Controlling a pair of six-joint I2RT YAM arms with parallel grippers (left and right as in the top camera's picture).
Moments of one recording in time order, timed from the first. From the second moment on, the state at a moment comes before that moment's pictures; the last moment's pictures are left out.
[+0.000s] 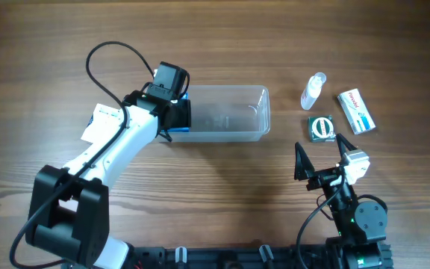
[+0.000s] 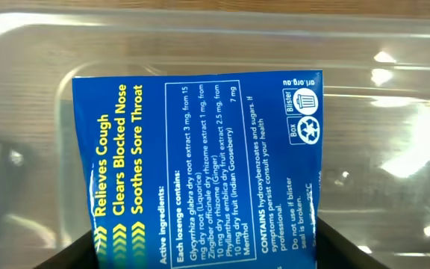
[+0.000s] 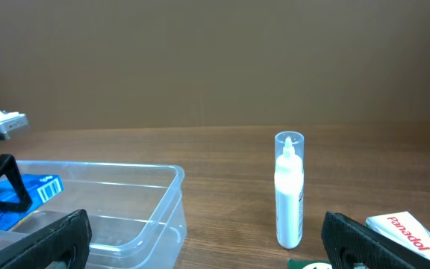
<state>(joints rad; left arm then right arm) -0.37 1.69 1.12 -0.62 -0.12 -0.37 0.13 0.02 0.01 0.00 -0.11 0.13</state>
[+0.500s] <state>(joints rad) -0.37 1.69 1.12 -0.62 -0.15 -0.36 0.13 0.02 0.01 0.00 -0.11 0.13</state>
